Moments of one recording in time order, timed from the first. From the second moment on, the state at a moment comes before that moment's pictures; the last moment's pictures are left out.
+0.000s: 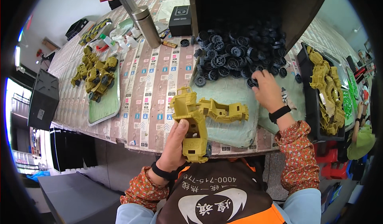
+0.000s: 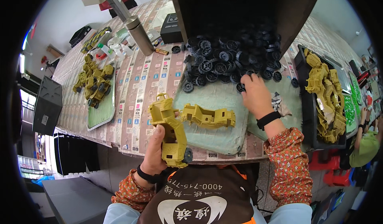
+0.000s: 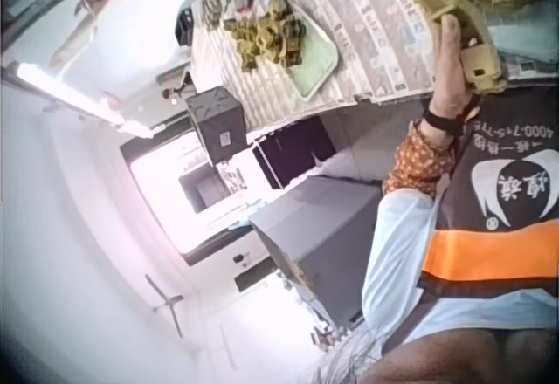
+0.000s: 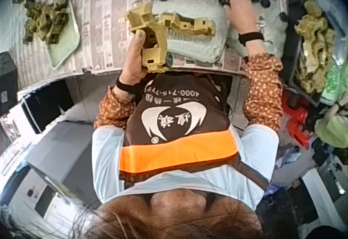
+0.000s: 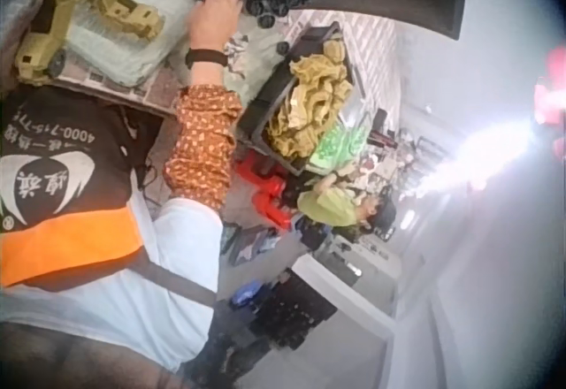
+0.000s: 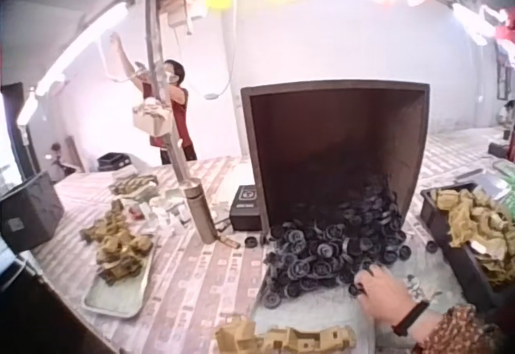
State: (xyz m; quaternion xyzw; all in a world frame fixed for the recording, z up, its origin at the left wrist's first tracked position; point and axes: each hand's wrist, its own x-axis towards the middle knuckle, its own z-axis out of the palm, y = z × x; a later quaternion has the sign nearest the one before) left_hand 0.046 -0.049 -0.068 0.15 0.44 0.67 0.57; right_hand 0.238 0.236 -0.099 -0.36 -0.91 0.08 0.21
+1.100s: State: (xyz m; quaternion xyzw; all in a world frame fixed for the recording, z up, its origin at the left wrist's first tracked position) left_hand 0.053 -0.064 -0.060 0.16 0.37 0.60 0.69; right_hand 0.212 0.079 -0.045 -0.12 -0.80 0.47 0.36
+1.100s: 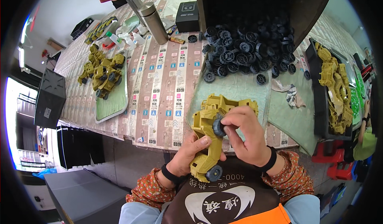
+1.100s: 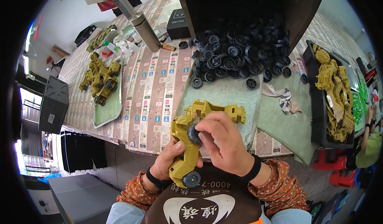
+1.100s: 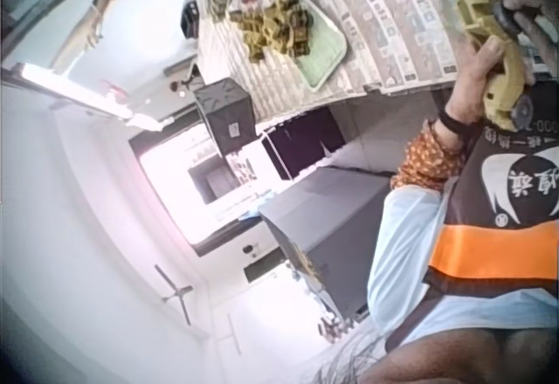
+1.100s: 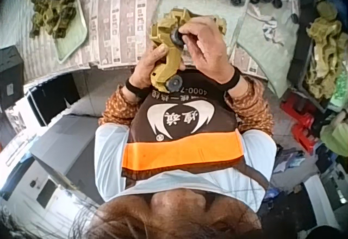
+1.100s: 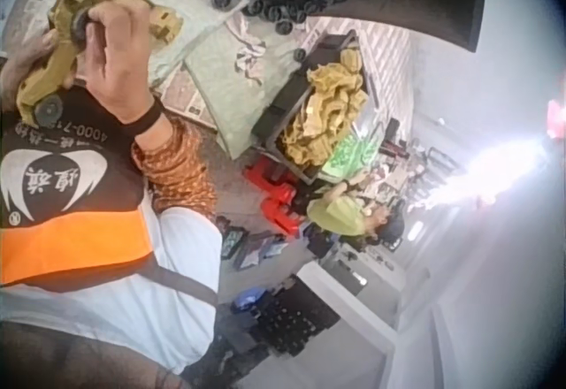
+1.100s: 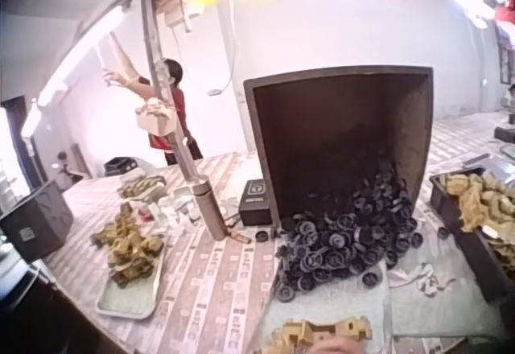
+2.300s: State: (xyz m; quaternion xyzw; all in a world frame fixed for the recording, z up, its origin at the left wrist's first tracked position) left_hand 0.069 -0.071 -0.047 0.03 0.38 0.55 0.74; right_hand 0.228 0.057 -0.072 -0.18 -0.83 0.35 0.39
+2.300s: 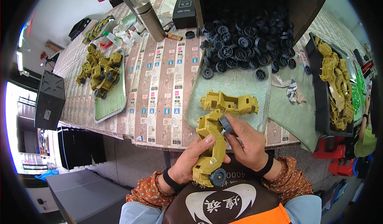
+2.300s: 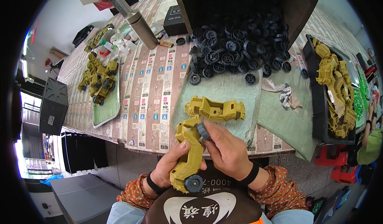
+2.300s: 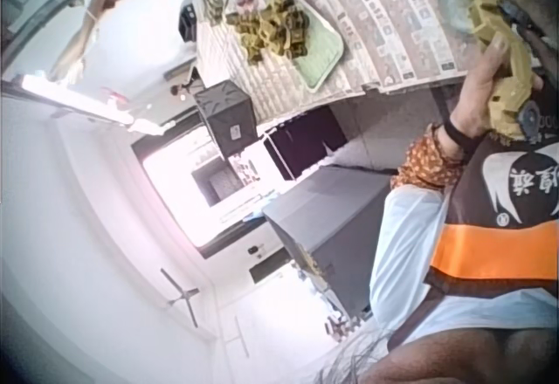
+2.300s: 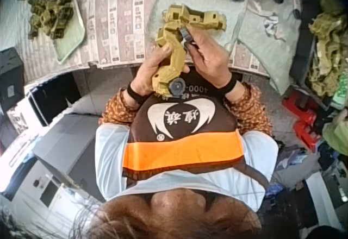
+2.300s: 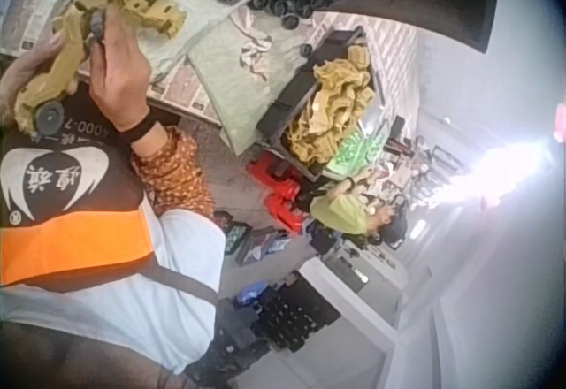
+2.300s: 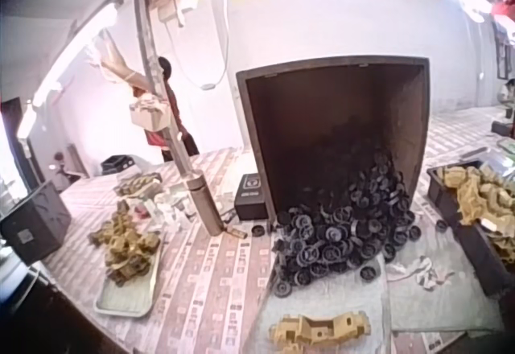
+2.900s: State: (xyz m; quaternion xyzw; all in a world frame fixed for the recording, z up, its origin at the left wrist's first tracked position) left_hand 0.079 -0.064 -0.042 0.04 0.41 0.57 0.71; right_hand 0.232 0.050 -0.085 -0.27 -0.73 0.53 0.33
